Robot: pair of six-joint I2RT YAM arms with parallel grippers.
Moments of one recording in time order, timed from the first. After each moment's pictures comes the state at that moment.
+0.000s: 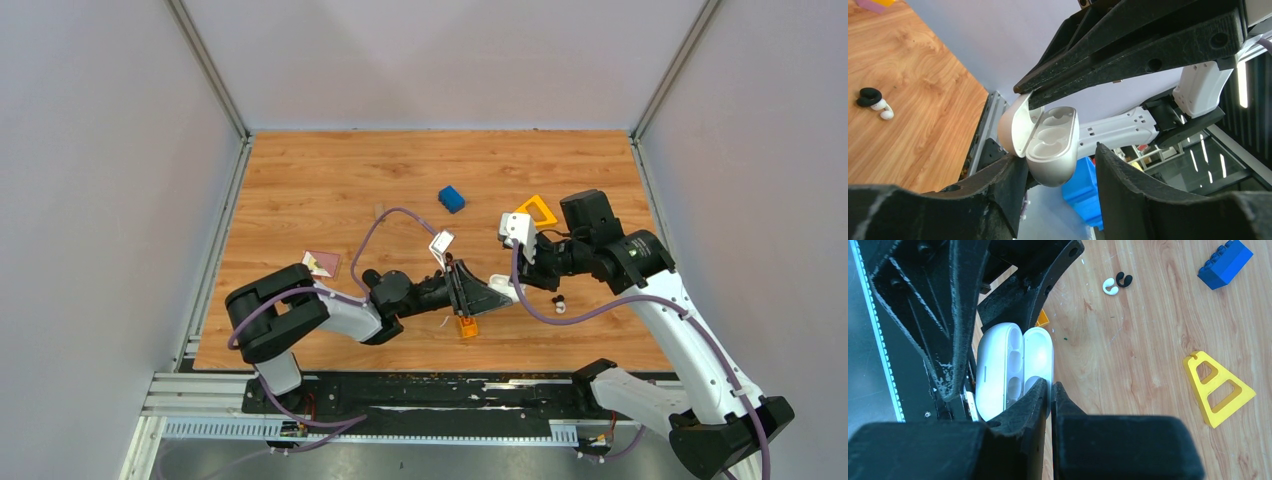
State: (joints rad) left arm -1.08 1.70 0.59 1.40 0.31 -1.17; right arm 0.44 1.03 1.18 -1.07 -0.60 -0.75
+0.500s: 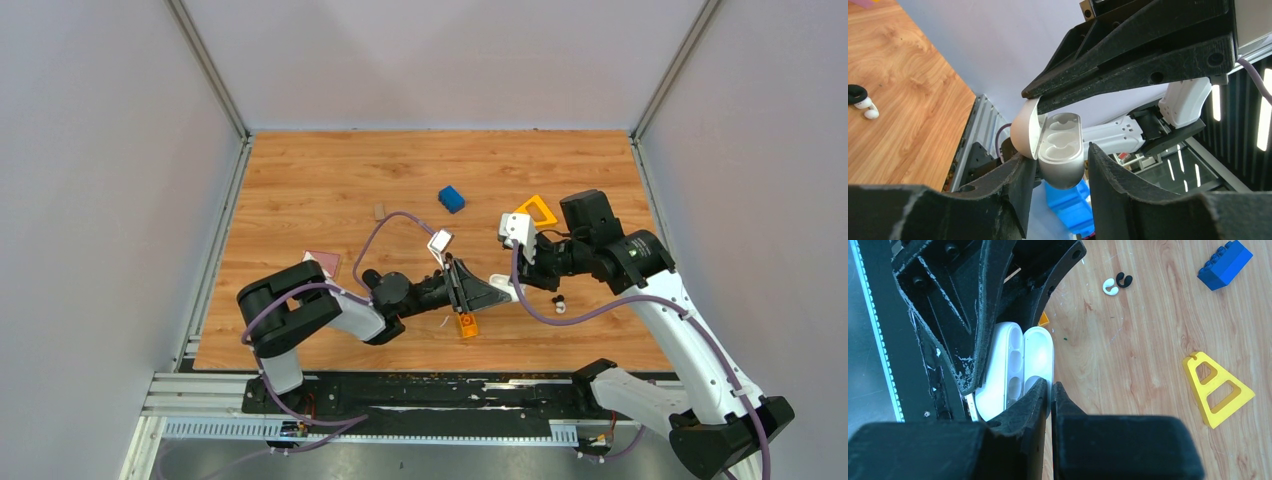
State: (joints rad) left arm -1.07 1.76 0.59 1.50 0.30 -1.27; right arm 0.45 1.02 1.18 -1.07 -0.60 -0.75
